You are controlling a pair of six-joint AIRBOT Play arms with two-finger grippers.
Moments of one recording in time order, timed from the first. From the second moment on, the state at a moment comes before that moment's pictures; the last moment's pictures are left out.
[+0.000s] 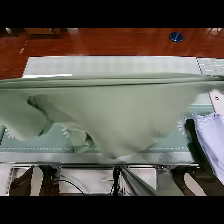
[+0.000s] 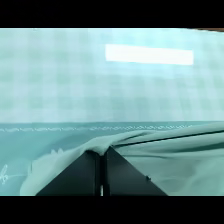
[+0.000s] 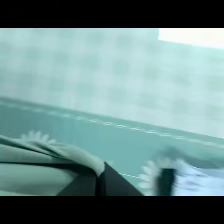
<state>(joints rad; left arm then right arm) 0.65 -0.58 1.51 0.84 -1.75 -1.42 -0.05 -0.83 1.60 -1.38 1.67 1.46</state>
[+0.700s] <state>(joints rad) 0.06 -1.17 1.28 0.82 -0.88 -1.21 -0.02 -1.45 1.51 -1.62 0.95 1.59</state>
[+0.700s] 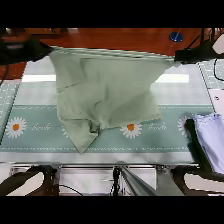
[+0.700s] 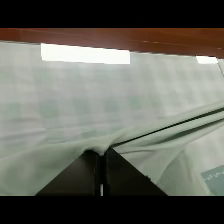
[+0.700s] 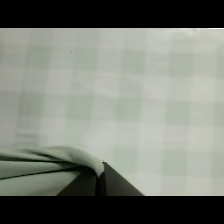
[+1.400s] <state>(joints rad) -0.04 -1.55 1.31 0.78 -0.87 -1.22 -0.04 -1.64 1.55 -1.61 1.02 1.59</state>
